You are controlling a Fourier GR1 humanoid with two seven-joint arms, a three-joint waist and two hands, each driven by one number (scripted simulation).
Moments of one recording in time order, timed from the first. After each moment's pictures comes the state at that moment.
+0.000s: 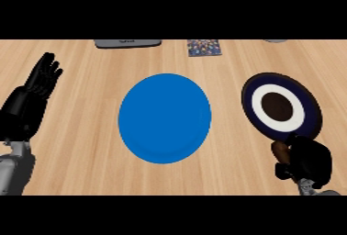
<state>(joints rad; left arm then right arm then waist) -0.23 0.39 0.05 -1.58 0.14 0.02 0.08 -0.01 -0.42 0.29 -1.49 1.14 -0.02 0.80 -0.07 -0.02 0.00</state>
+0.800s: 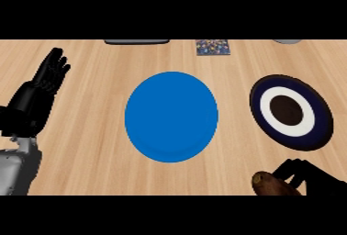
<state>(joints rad) -0.27 0.36 0.03 -1.59 0.12 0.01 0.11 0.26 -0.36 0.47 -2.31 1.10 -0.13 0.75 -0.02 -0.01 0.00</state>
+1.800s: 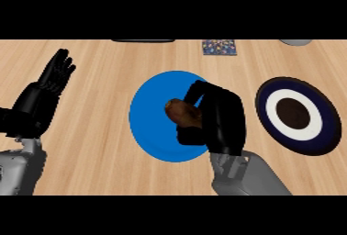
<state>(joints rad) -0.27 0.32 0.04 -1.60 0.09 -0.03 0.10 -0.50 -0.01 0.49 -1.70 0.99 -0.11 0.92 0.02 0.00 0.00</state>
